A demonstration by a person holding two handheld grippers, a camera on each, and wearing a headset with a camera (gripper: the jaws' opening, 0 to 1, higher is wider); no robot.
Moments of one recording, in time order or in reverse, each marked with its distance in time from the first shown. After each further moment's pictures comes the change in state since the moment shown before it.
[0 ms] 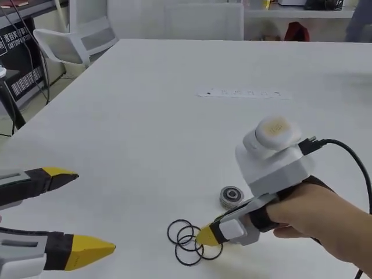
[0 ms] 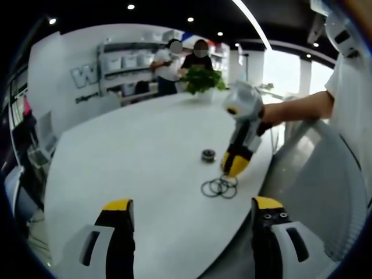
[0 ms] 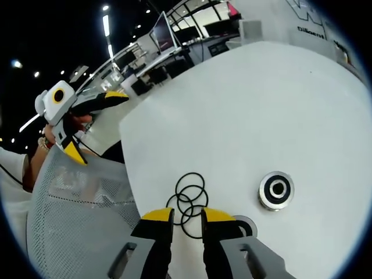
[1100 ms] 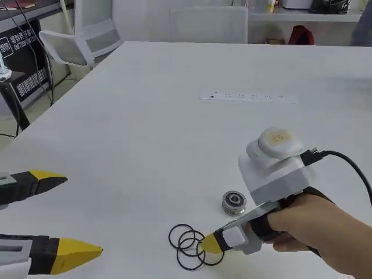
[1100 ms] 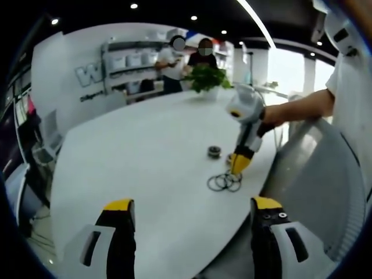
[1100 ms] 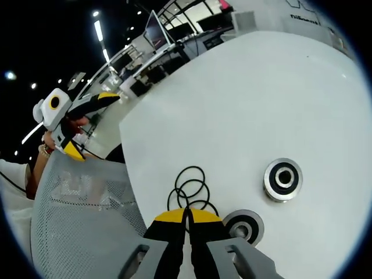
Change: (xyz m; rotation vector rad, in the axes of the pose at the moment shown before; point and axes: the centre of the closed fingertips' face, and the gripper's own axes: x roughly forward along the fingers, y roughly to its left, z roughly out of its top) left arm -0.013 0.010 -0.007 -0.004 0.015 0.039; right arm 0.010 -0.002 -0.009 0.080 0.030 0.037
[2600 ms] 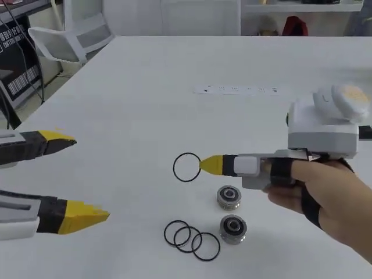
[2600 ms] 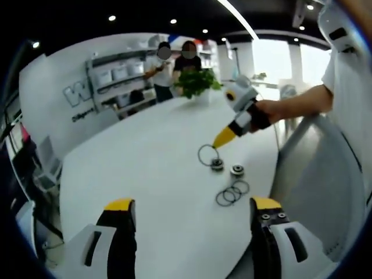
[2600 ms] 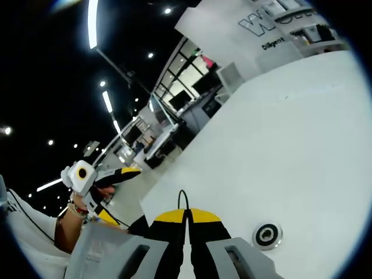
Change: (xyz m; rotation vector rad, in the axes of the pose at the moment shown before) left arm 0.001 0.016 0.032 0.125 -0.017 -0.023; right arm -0.062 0.012 0.095 0.156 -0.537 0.138
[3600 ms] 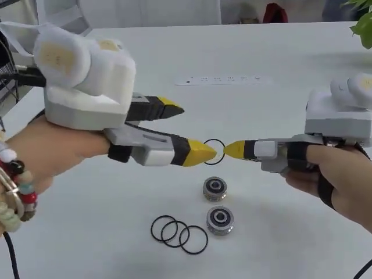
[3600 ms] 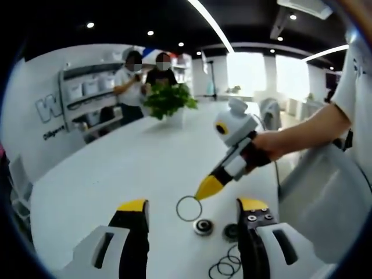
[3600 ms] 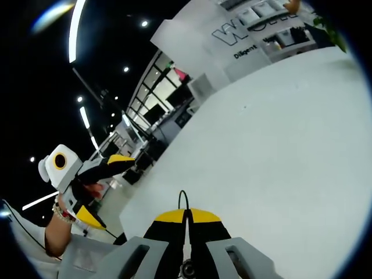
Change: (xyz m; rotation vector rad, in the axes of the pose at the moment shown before) left arm 0.125 -0.042 0.110 0.079 -0.111 -0.206; right arm -0.050 -0.067 0.022 0.072 -0.108 -0.175
